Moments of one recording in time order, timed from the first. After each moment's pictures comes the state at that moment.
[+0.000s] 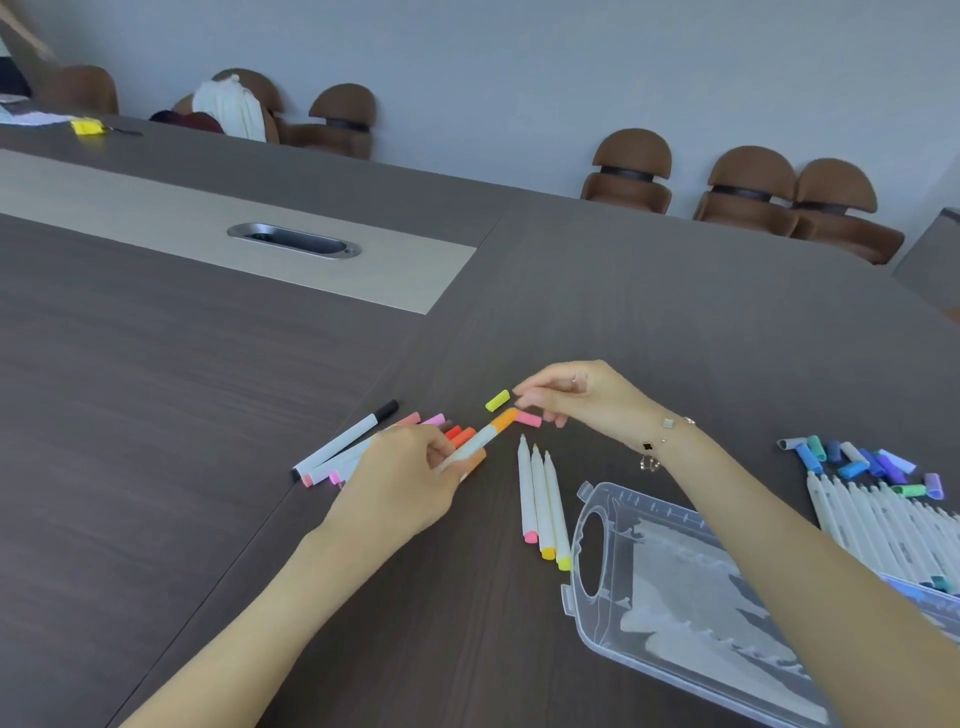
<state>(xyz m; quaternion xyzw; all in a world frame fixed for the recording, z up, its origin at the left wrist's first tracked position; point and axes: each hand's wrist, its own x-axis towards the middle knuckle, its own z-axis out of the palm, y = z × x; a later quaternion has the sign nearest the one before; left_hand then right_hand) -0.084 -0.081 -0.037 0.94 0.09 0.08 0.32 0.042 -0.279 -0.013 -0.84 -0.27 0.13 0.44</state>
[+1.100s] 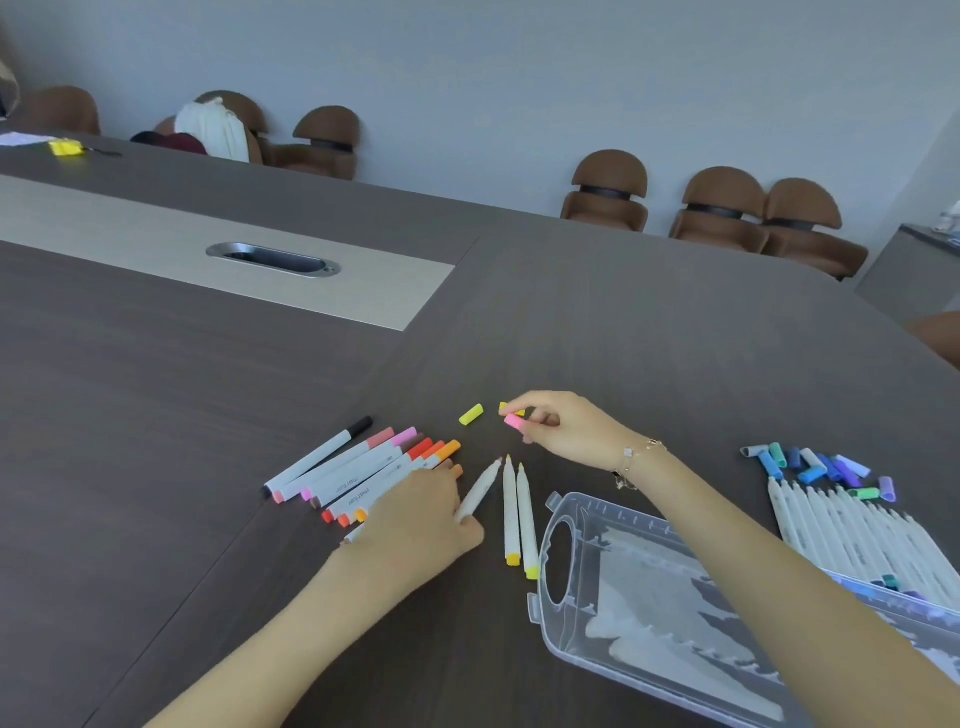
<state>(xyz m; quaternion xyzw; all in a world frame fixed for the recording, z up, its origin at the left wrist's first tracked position) -0.084 -0.119 -0.037 0.98 0.03 -0.04 0.20 0.040 -0.290 -0.025 -0.91 -0.27 0.09 0.30</state>
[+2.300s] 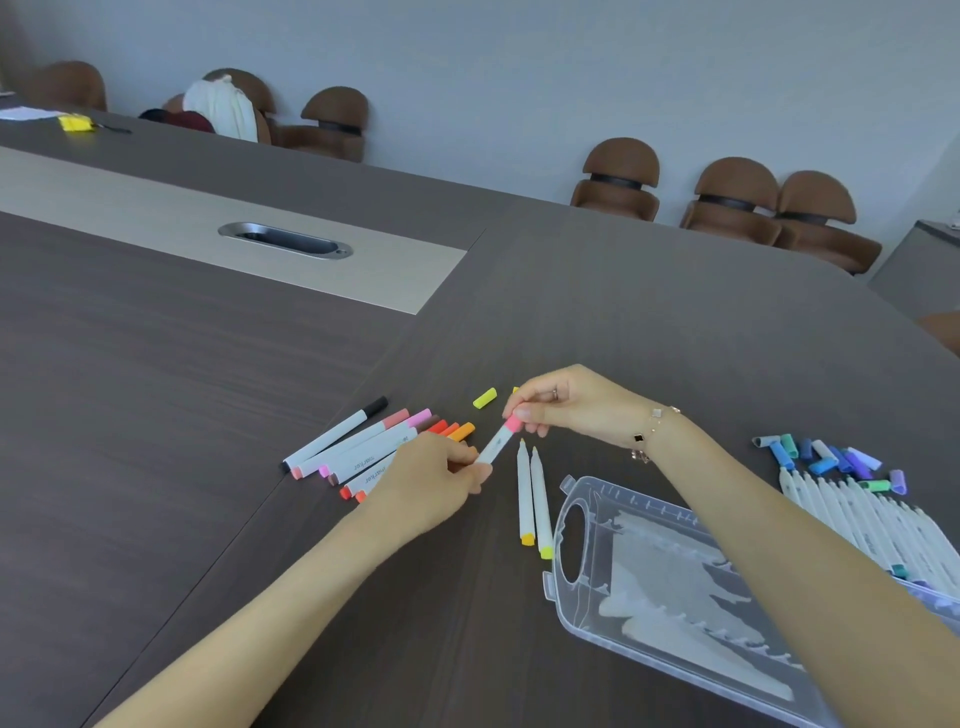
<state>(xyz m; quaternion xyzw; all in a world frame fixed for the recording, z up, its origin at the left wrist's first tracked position) -0.079 -0.106 -0.037 0.92 0.04 -0.02 0.39 0.032 -0.282 -0.003 -0.85 -0.32 0.19 0.38</state>
